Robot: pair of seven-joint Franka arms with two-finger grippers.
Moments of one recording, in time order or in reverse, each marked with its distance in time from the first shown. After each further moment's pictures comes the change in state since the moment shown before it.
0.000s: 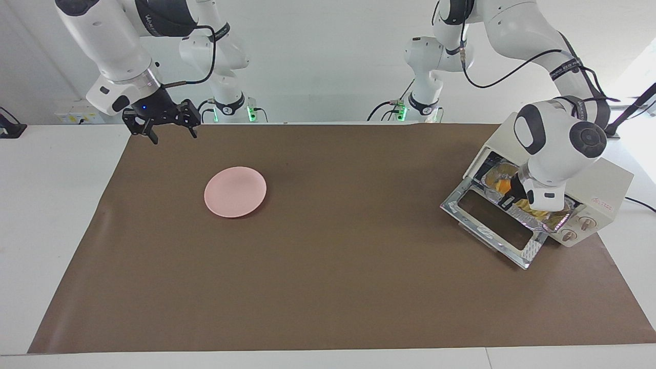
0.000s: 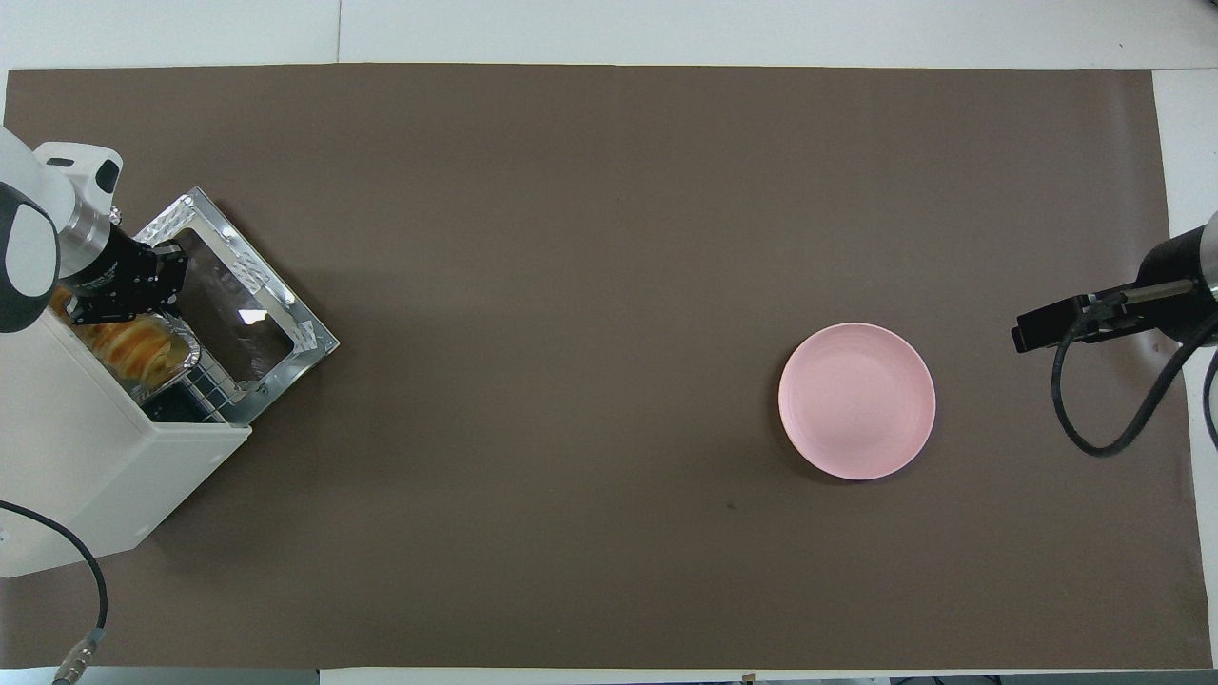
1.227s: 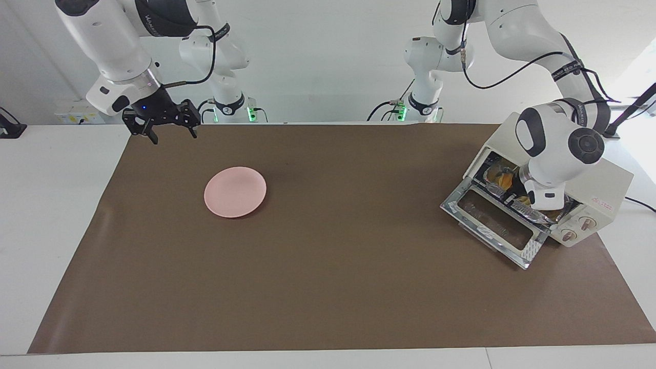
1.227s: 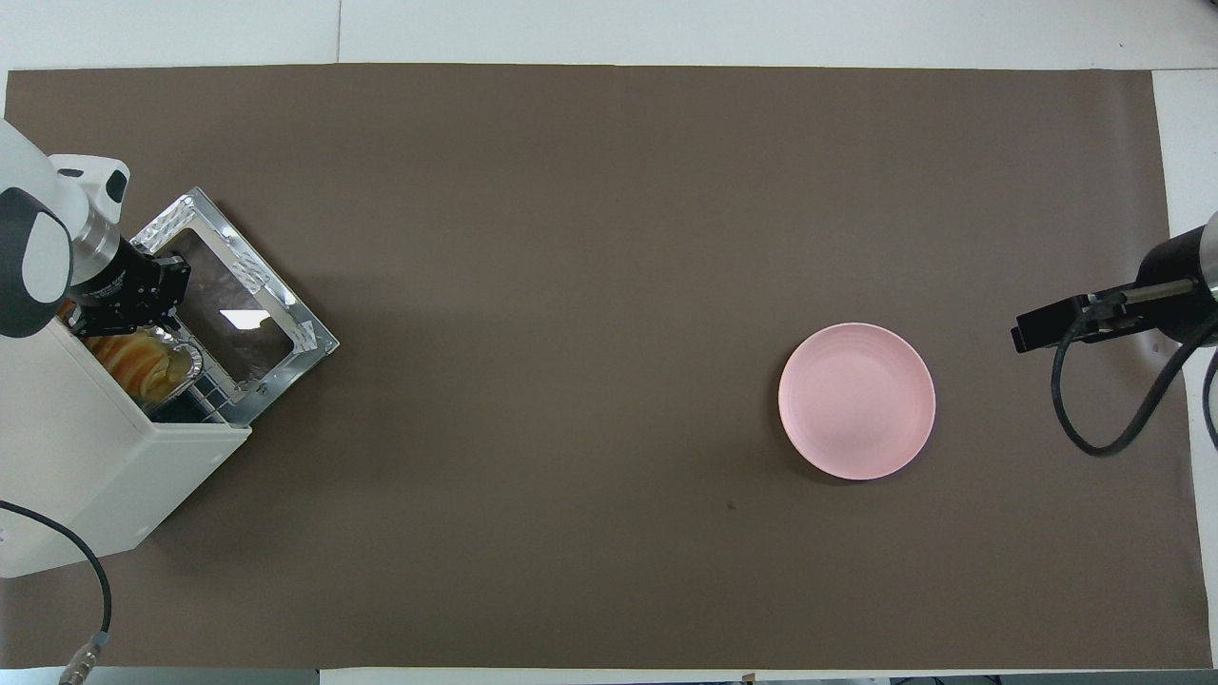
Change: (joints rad) left arm -0.017 -0.004 0.003 -0.011 0.043 -0.026 -0.075; right arm 0.000 0.000 0.000 0.000 0.000 0.000 0.000
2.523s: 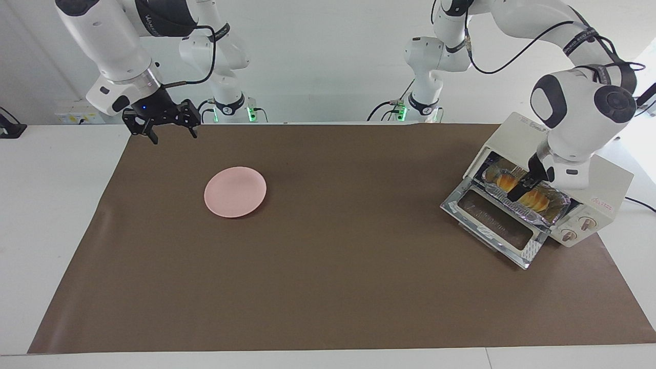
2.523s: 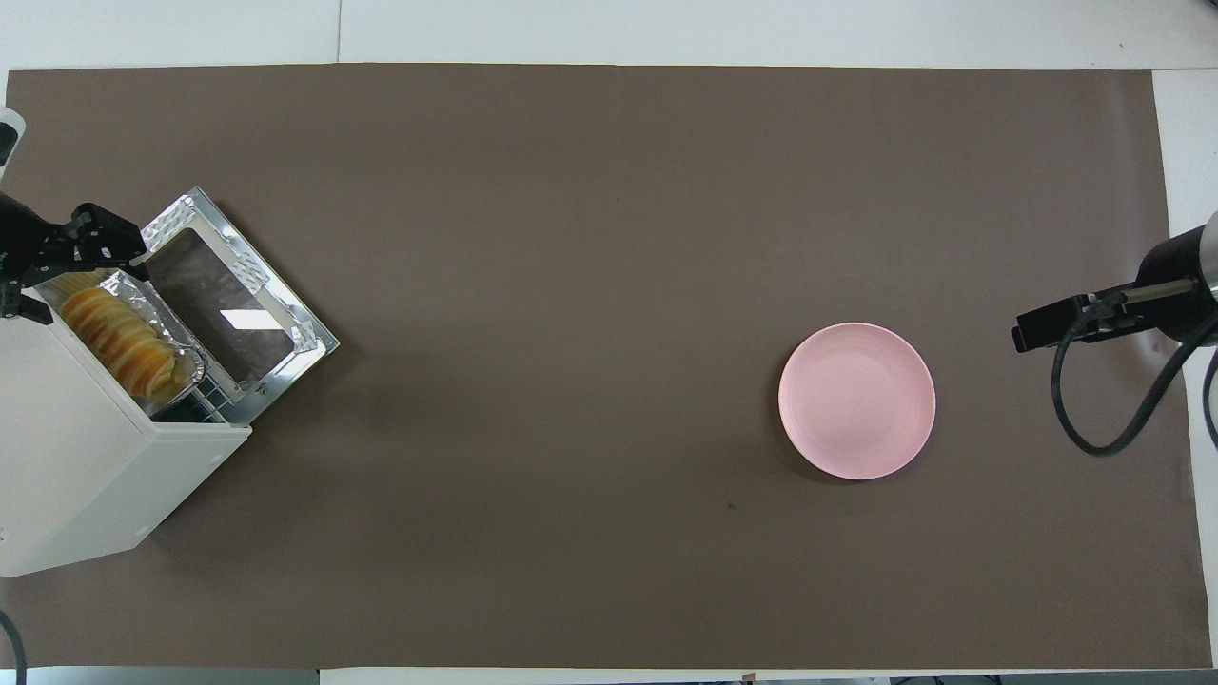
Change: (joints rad) left arm -0.002 -0.181 -0.032 0.129 -0.001 -0.191 0.223; right arm 0.000 0.000 0.000 0.000 0.000 0.000 0.000
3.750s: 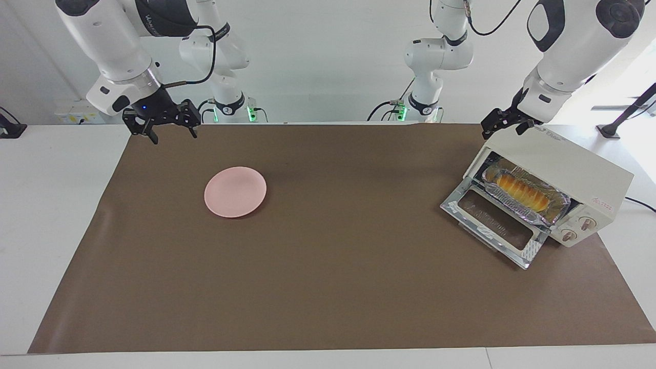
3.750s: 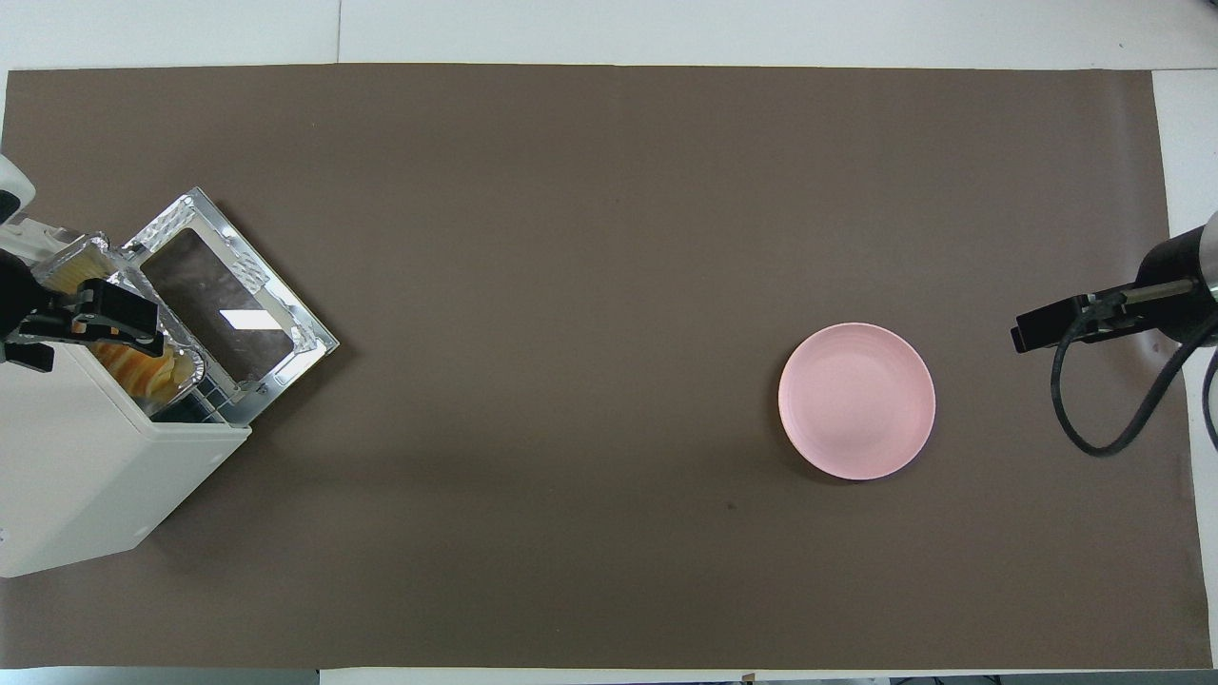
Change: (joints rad) left arm 0.194 -0.138 -0.295 -0.007 -0.019 -0.183 0.233; right arm 0.000 0.000 0.000 0.000 0.000 0.000 0.000
